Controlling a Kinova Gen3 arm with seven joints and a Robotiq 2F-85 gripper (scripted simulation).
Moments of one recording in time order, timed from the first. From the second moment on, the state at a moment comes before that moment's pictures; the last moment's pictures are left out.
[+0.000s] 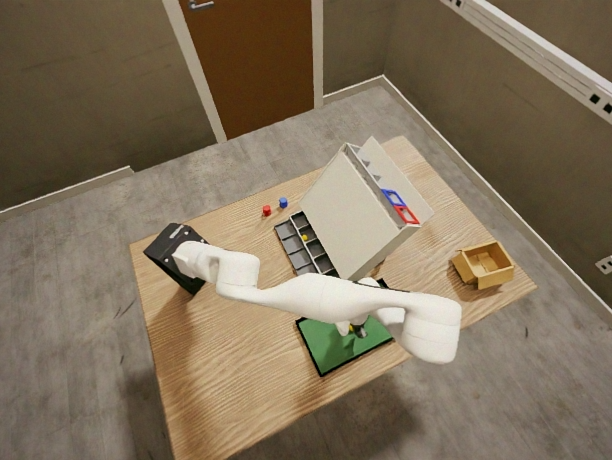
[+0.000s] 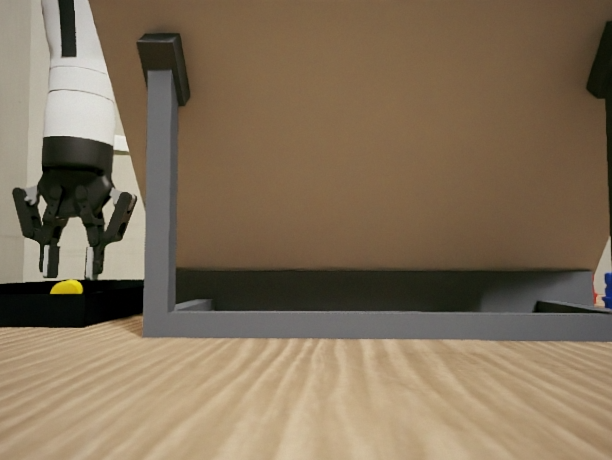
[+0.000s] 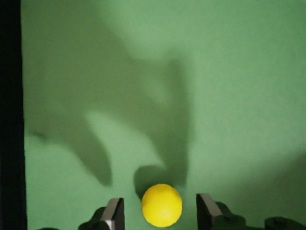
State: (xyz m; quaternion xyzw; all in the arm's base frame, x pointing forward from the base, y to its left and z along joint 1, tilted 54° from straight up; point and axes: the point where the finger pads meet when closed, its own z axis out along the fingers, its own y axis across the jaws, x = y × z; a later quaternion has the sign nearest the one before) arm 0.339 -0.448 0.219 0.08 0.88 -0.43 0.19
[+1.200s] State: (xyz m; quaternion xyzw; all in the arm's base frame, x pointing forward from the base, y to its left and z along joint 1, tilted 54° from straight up) arm 0.344 -0.459 0.210 0.08 0.88 -0.43 0.19
